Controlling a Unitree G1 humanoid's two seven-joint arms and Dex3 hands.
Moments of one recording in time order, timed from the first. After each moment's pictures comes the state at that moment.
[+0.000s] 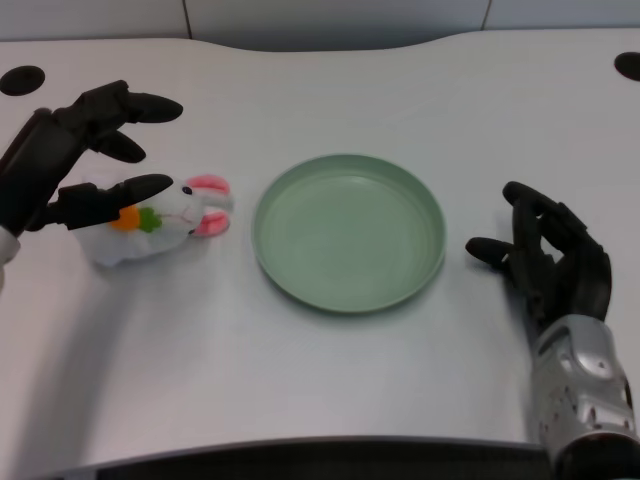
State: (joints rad) left arm -0.37 0.56 0.03 0.22 0.26 -0.20 -0.29; right arm -0.45 -0.05 -0.31 0.87 0.20 -0.23 -0.05
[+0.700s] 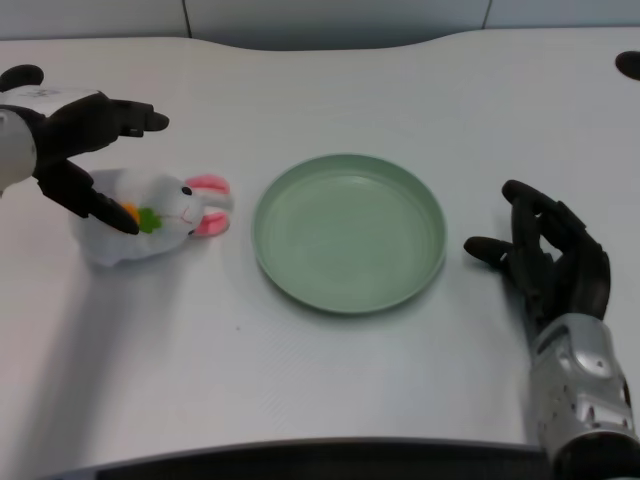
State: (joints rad) left arm -0.69 0.73 -0.30 0.35 0.65 -0.02 -0.63; right arm -0.45 -0.04 -0.31 0.87 0.20 -0.23 -0.05
